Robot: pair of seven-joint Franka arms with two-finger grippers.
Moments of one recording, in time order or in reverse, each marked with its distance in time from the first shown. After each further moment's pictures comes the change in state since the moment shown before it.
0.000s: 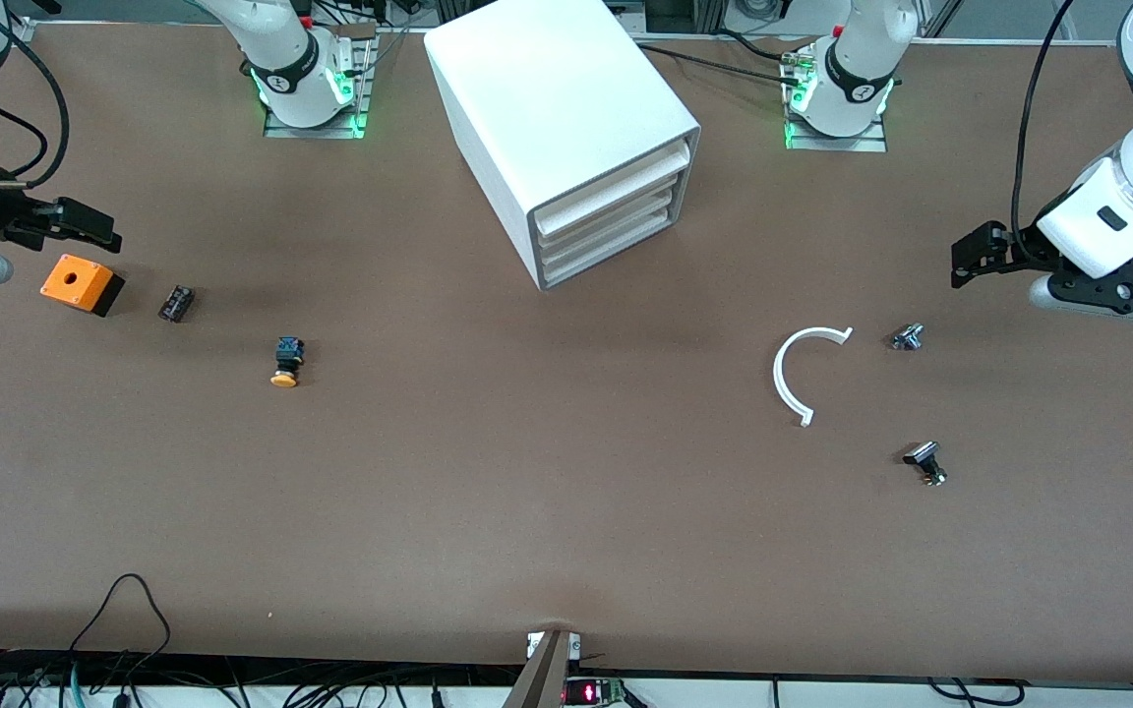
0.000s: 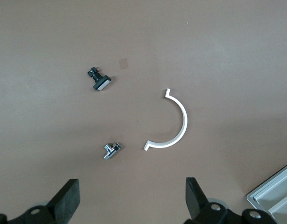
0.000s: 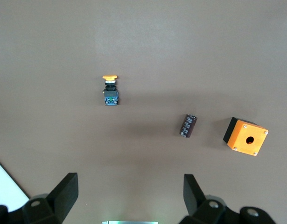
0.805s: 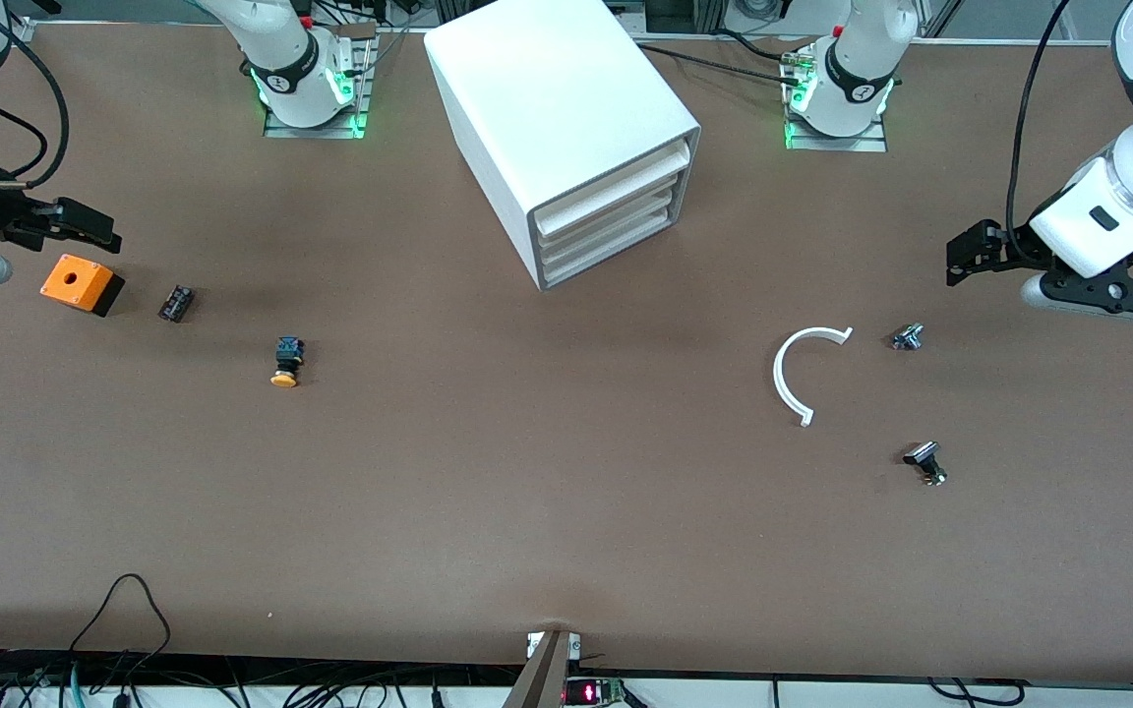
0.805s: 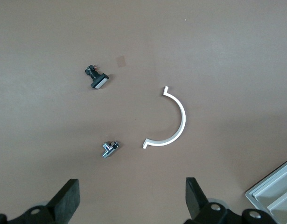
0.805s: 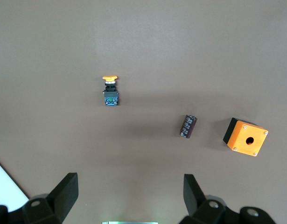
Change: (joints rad) left arm -0.001 0.004 -0.009 0.000 -0.001 -0.008 0.000; right arm 0.000 0.000 0.000 0.000 0.000 0.002 0.000
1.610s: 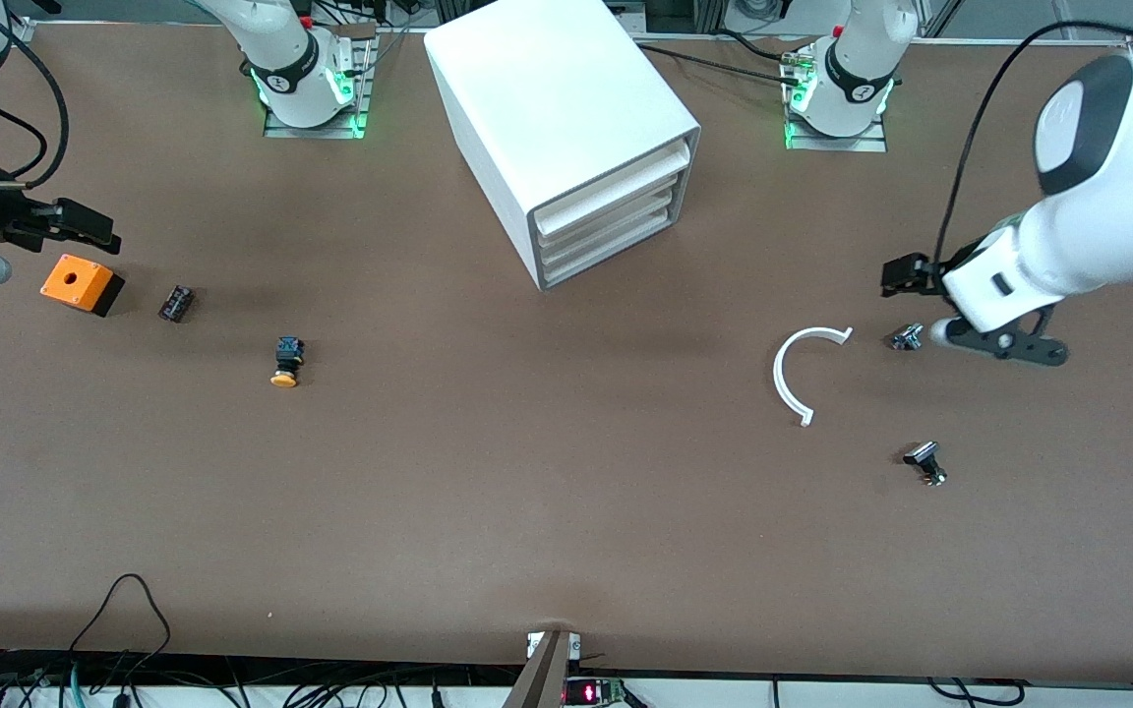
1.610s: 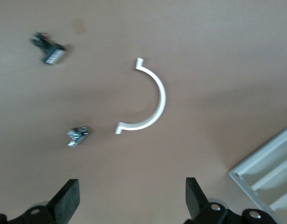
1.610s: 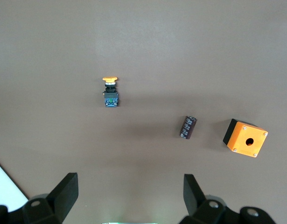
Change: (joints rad) left arm -0.015 0.147 -0.043 -0.005 -0.081 -0.046 0.000; right arm 0.000 0.000 0.000 0.000 0.000 0.005 0.000
